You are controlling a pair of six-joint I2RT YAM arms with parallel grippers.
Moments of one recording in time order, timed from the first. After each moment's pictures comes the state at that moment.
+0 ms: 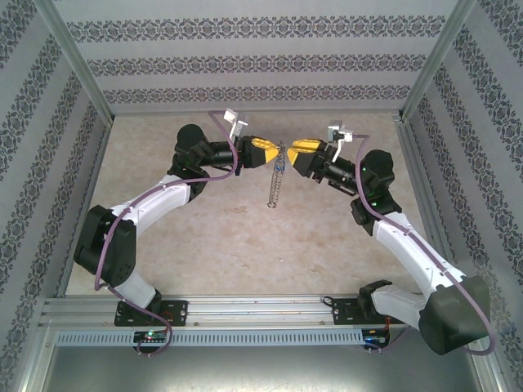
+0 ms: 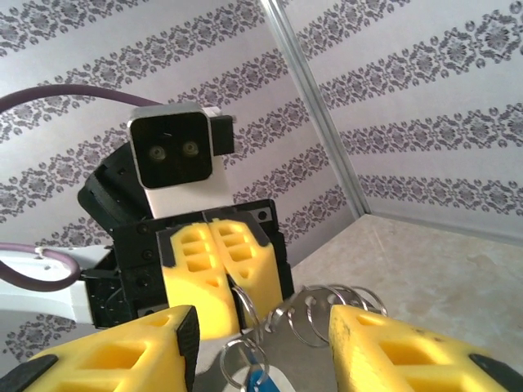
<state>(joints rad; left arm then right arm) -0.45 1.61 1.14 0.76 1.07 -0.58 0.32 1.12 0.80 0.52 -0.76 0.60</state>
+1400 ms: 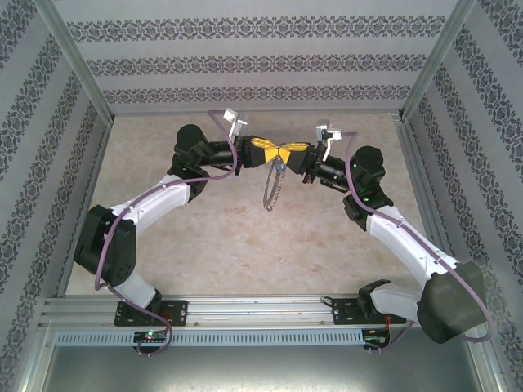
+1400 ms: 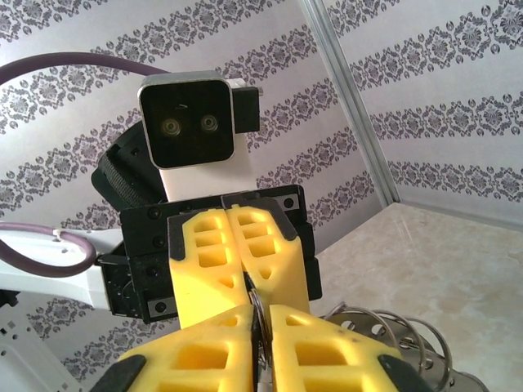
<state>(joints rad) -0.44 1.61 1.14 0.78 1.08 -0.61 0.37 1.19 0.83 0.56 -0.80 0.60</state>
